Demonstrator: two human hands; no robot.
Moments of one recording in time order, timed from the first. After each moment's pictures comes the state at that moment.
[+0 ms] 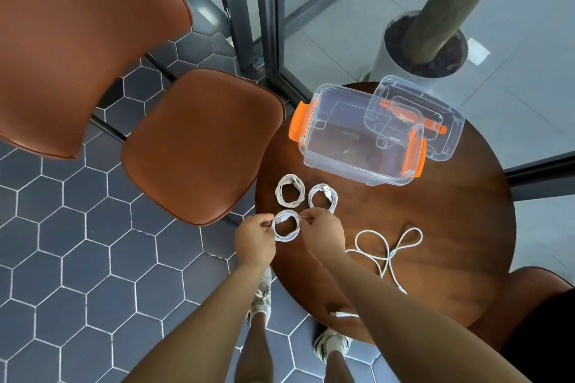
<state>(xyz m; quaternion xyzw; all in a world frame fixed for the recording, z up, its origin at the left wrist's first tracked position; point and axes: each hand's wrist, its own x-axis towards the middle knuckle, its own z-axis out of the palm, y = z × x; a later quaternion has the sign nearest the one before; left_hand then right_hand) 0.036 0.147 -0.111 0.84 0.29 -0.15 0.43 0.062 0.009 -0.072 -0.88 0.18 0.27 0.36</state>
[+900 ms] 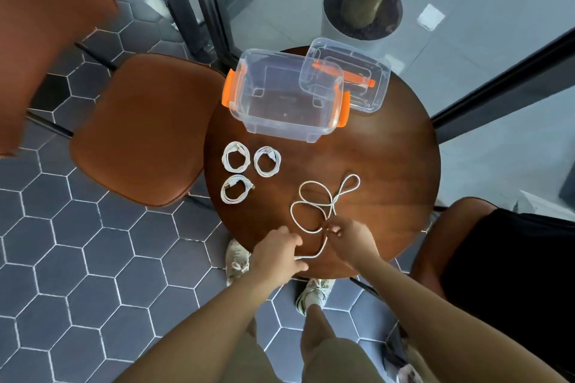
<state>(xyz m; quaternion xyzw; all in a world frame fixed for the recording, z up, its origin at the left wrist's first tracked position) -0.056 0.033 -0.070 0.91 -0.13 -0.35 0.18 -0.055 -0.150 -0.057 -0.90 0.18 0.28 0.29</state>
